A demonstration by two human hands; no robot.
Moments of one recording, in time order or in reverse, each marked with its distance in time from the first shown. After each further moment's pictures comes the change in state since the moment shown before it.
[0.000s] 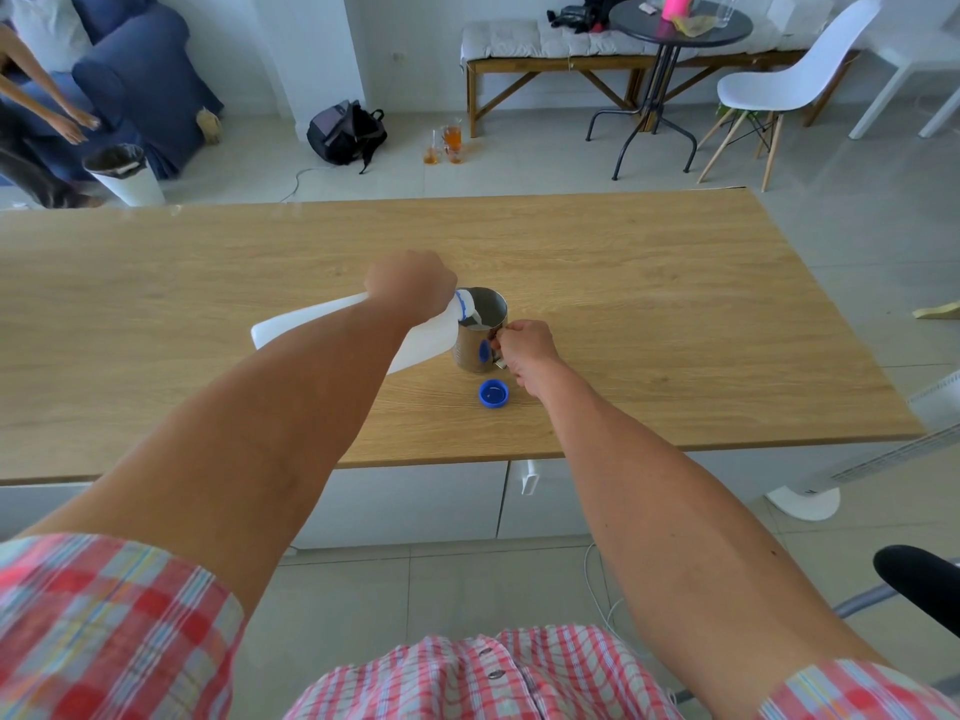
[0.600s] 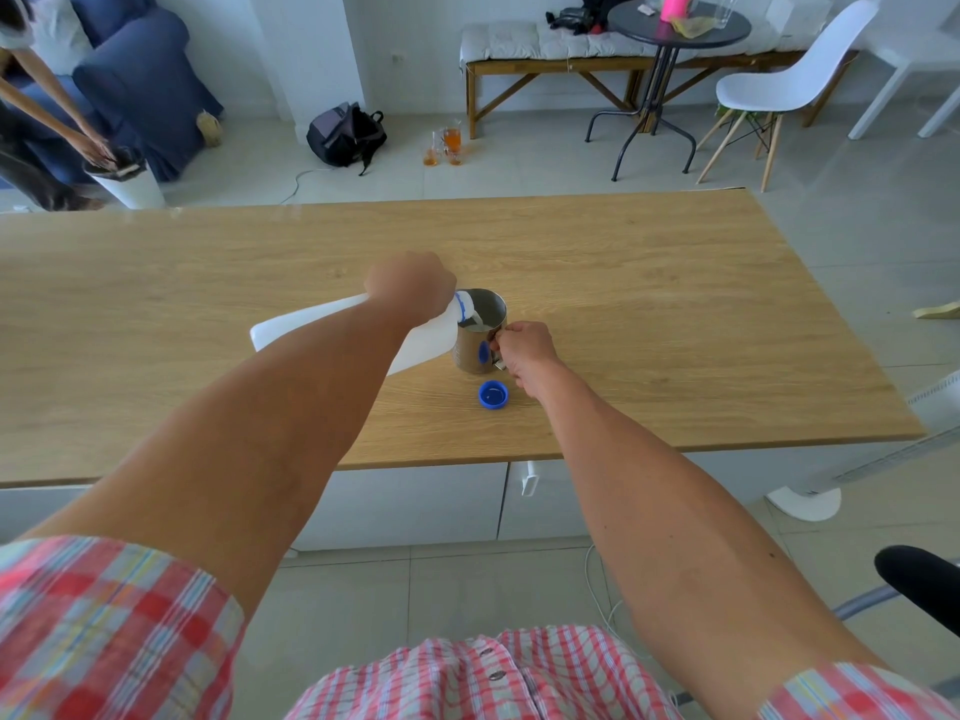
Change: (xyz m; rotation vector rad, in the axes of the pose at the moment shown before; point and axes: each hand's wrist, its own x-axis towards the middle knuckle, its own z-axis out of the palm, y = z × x) left_hand 0.001 0.000 0.000 0.013 -0.008 0.009; right_hand -0.002 -0.001 0.000 0.016 0.006 -0.001
